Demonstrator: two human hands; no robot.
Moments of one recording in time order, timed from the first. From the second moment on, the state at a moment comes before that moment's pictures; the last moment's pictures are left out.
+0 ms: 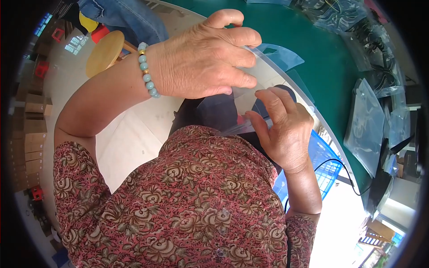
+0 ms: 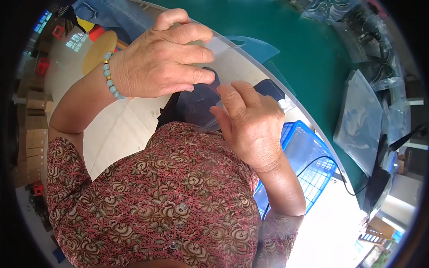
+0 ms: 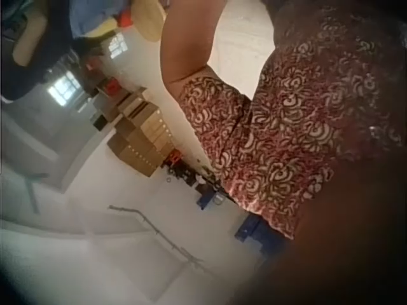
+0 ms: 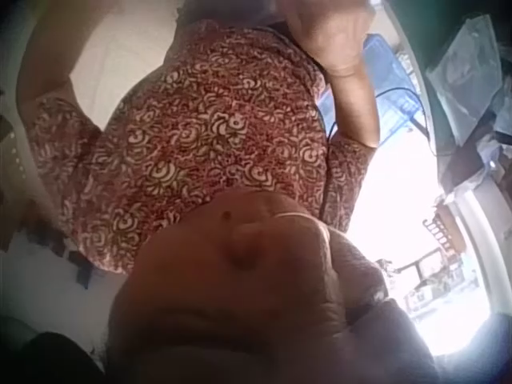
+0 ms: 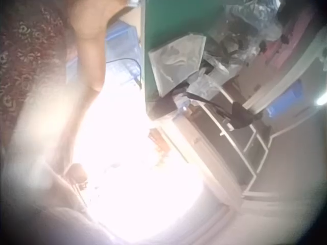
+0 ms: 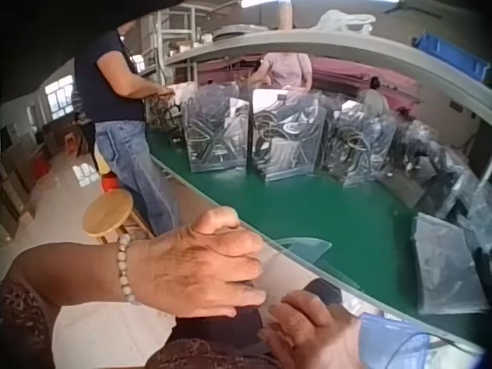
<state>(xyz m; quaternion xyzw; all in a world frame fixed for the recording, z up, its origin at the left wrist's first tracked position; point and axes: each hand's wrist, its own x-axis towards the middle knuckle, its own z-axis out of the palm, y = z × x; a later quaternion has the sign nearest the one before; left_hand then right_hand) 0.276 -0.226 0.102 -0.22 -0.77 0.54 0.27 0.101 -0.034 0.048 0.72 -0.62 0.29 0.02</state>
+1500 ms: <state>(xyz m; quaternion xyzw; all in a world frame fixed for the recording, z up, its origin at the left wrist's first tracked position) 0.243 -0.234 0.119 -0.12 -0.98 -0.06 0.13 0.097 -0.034 0.050 0.67 -0.68 0.29 0.06</state>
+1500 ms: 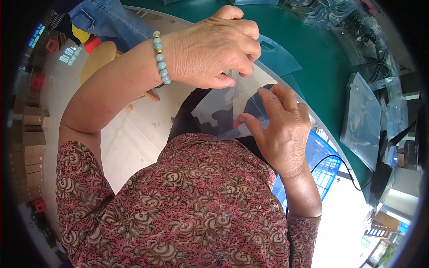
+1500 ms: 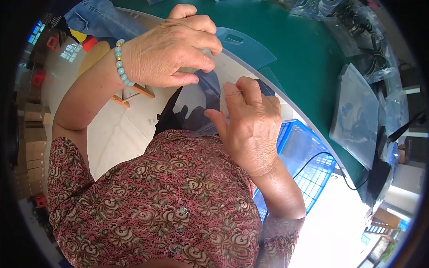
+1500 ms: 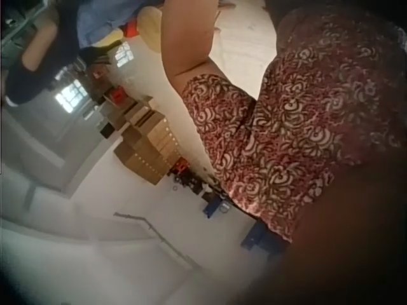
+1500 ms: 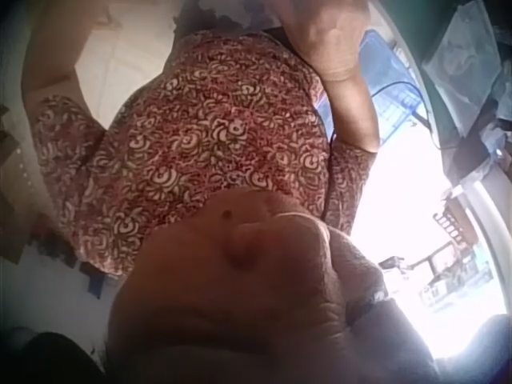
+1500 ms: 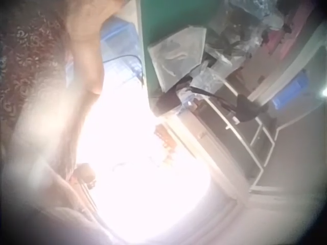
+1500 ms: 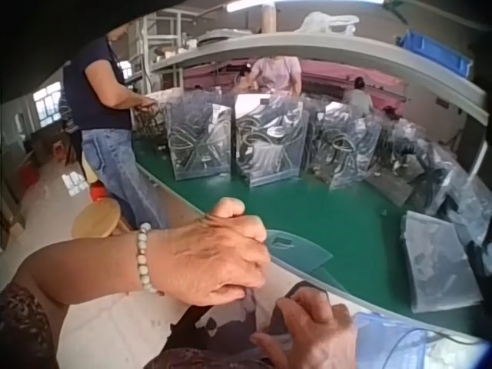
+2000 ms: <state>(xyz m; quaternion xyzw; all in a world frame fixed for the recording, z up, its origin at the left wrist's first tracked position) 0.247 -0.212 0.091 -0.13 -0.98 0.13 0.11 0.099 -0.040 0.041 0.72 -0.62 0.29 0.05</state>
